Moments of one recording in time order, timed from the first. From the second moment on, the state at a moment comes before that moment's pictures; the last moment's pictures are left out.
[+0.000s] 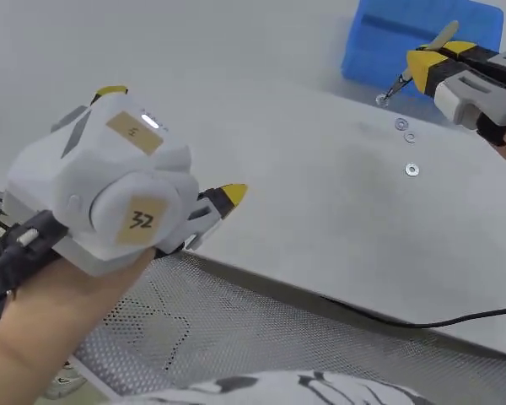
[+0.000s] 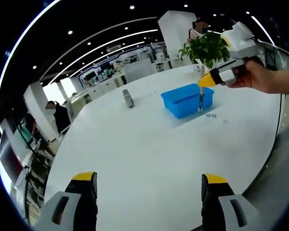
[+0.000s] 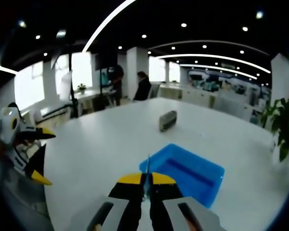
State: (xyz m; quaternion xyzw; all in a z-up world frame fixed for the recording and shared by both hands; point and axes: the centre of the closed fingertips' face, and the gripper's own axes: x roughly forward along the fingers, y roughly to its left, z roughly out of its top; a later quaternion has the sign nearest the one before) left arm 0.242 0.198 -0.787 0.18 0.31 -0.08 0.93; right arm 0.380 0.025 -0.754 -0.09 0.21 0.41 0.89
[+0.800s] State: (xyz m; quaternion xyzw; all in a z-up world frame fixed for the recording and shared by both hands) left arm 0.242 0.197 -0.787 0.18 0.31 -0.08 0.93; right arm 0.410 0.035 -0.693 -0.03 0.15 0.41 0.90
